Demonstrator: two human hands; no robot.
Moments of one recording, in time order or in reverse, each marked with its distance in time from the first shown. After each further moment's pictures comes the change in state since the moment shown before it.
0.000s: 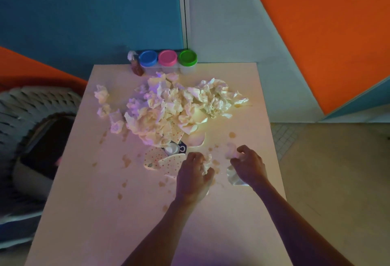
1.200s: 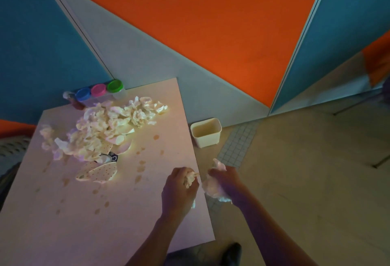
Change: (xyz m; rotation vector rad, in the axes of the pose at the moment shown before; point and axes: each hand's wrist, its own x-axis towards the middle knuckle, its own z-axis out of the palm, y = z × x) left_hand -0.138 0.188 0.136 0.097 -0.062 0.094; right_hand -0.096 0.215 -0.143 0.822 -0.161 0.294
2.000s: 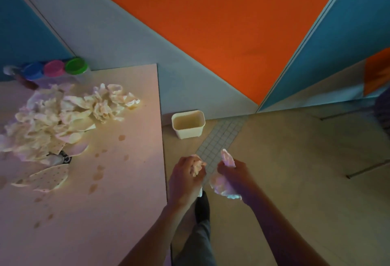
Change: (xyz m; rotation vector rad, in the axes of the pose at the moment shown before) left_hand 0.099 0.074 0.120 -0.172 -0.053 -0.095; right_hand 0.093 -0.052 -0.120 -0.199 0.069 -0.001
